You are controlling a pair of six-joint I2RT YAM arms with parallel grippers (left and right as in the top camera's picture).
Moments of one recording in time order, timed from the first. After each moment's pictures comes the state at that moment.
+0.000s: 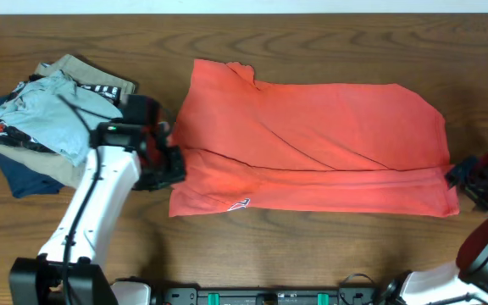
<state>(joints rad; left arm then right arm) -0.14 1.47 1.05 -1.05 0.20 -0.36 -0.57 1.72 1.19 -1.08 0.16 0.40</state>
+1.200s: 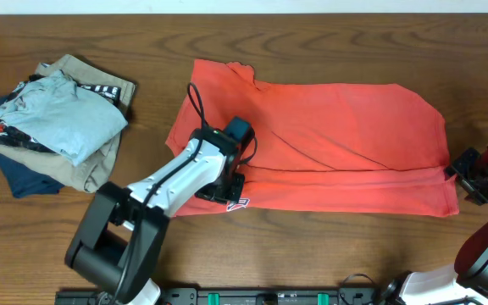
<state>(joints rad) -0.56 1.75 1.09 -1.00 0.05 -0.30 -0.57 1.71 1.20 -1.06 0.05 0.37</state>
